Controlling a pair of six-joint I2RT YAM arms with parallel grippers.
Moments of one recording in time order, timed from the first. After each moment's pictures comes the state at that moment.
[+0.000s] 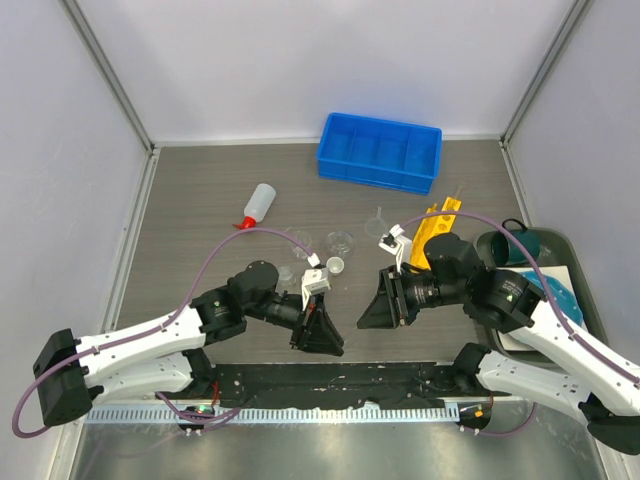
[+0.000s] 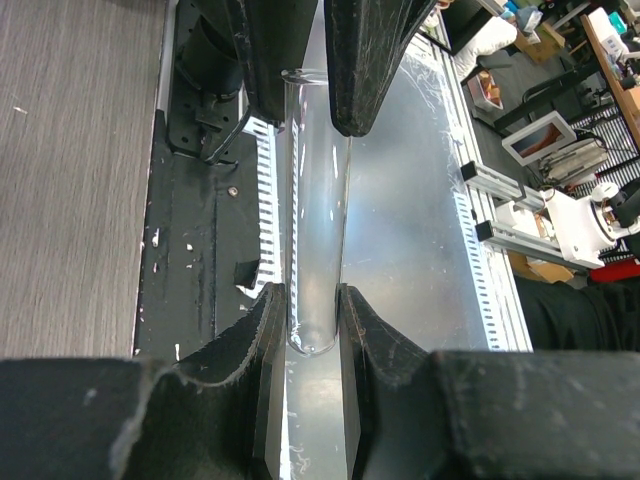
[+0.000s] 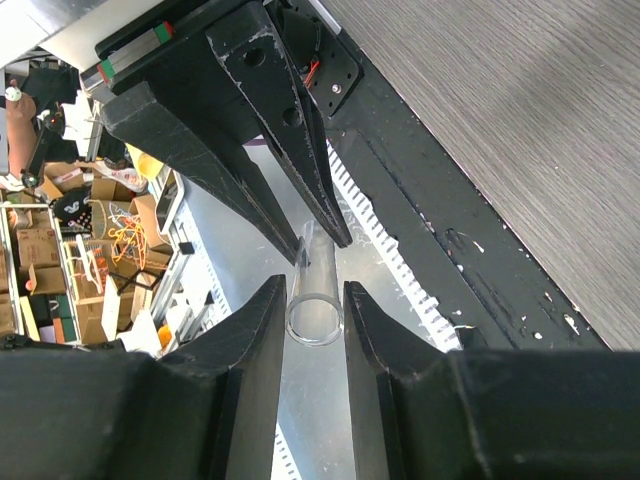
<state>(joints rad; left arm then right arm) -1.05 0.96 0.60 0.09 0.75 -0.44 0.88 0.80 0.97 -0.74 -0.52 0.65</state>
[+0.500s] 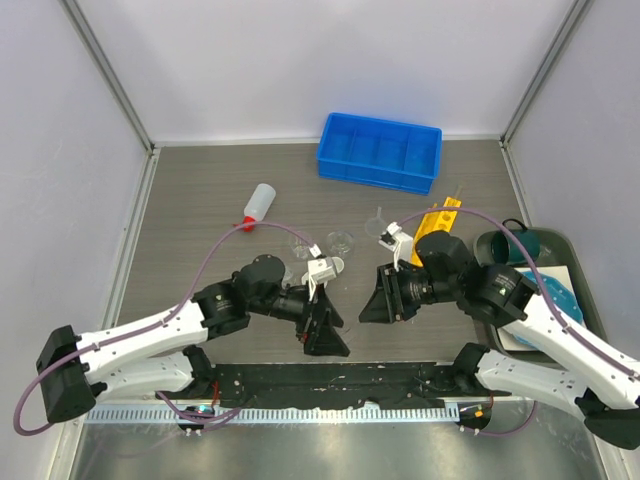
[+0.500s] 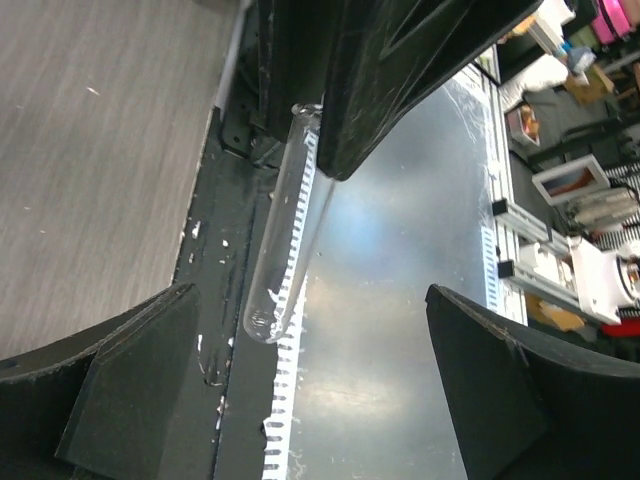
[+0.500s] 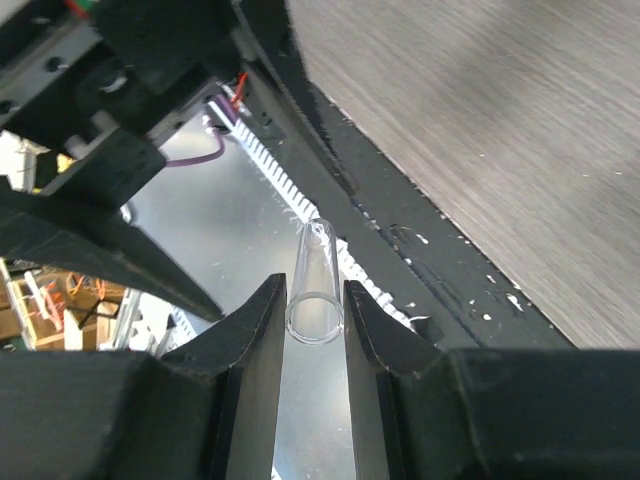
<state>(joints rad) -1.04 1.00 0.67 0.00 0.65 -0.48 0.88 0.84 0.99 -0.81 -0.42 0.63</state>
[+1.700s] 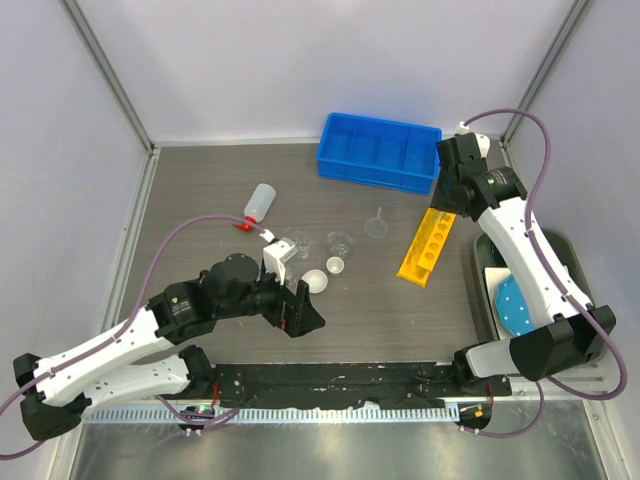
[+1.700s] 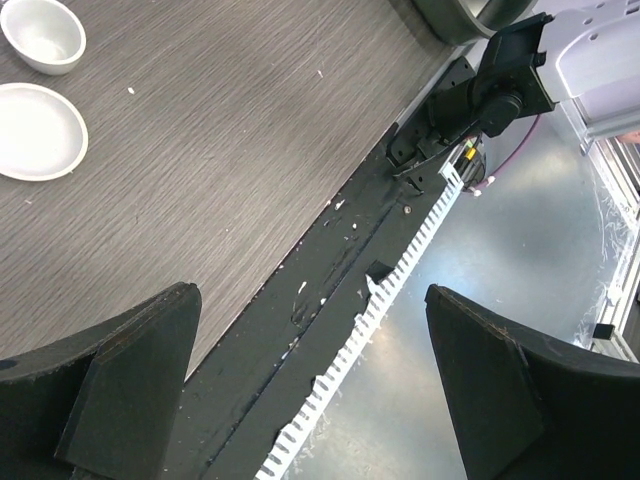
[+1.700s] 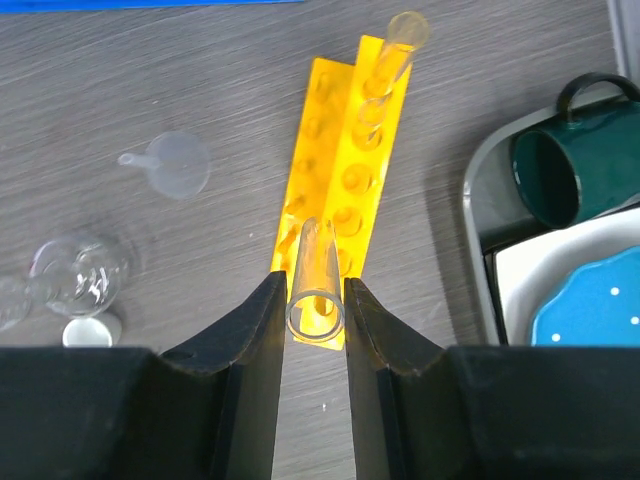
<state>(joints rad) -1.04 0.81 0.85 -0.54 0.14 -0.55 0.30 1.36 1.50 -1.02 0.38 0.44</state>
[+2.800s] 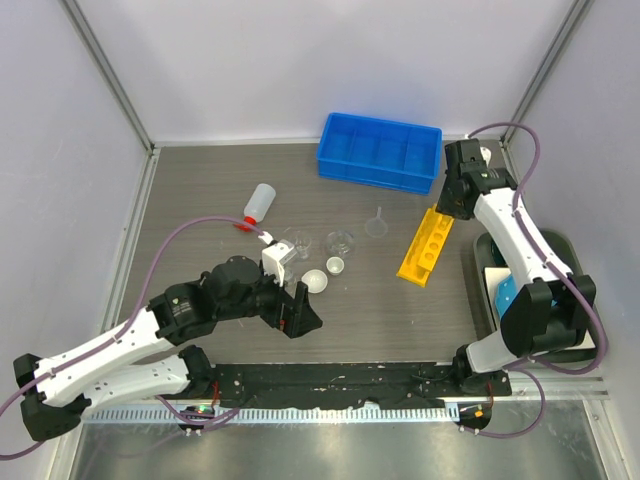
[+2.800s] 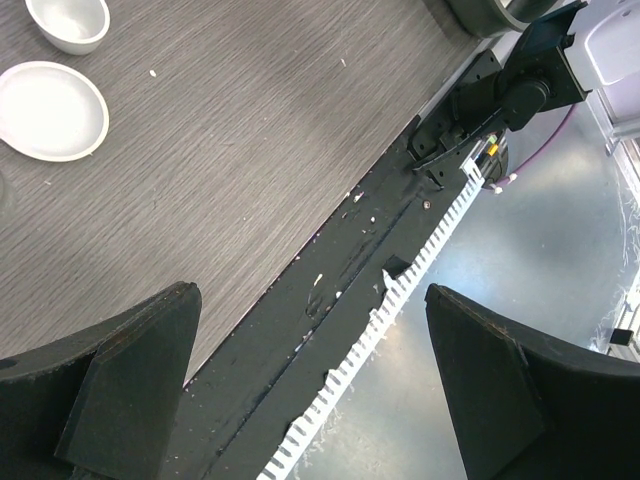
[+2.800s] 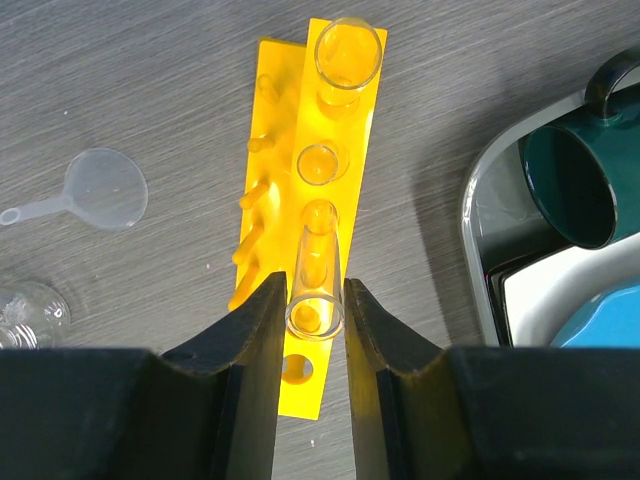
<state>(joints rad) -1.04 0.80 0.83 -0.57 0.11 -0.55 0.15 1.49 1.38 -0.87 0.29 0.40</state>
